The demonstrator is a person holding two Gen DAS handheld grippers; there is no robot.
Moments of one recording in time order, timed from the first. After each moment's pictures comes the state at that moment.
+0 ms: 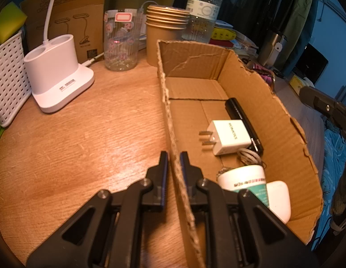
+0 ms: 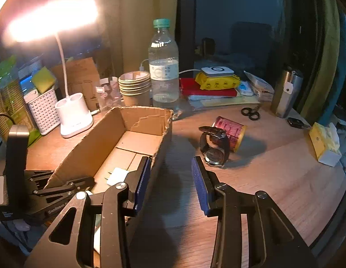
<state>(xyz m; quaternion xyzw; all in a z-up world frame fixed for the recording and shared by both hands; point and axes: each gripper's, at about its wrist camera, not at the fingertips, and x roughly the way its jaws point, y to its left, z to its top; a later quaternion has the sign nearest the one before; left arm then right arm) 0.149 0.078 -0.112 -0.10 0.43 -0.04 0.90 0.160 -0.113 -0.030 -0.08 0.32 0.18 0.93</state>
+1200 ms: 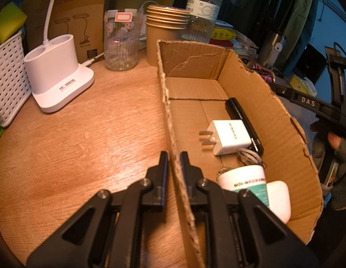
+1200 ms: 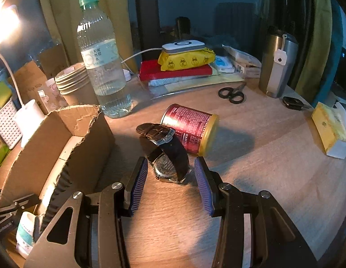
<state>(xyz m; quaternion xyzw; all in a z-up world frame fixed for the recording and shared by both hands) 0.149 0.078 -0.112 -0.10 0.43 -0.04 0.90 0.257 -0.158 -0.074 -0.05 0.37 0.15 0.92</state>
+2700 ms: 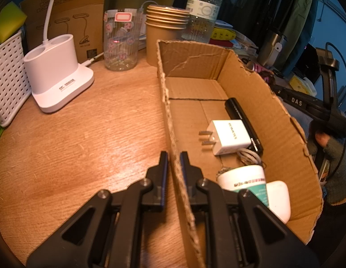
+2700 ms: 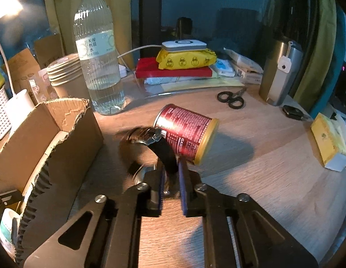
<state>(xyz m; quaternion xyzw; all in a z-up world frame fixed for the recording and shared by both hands) 0.149 0.078 -0.112 -0.10 0.43 -0.04 0.90 0.265 -0.154 -0.084 -0.09 0.35 0.14 0.92</state>
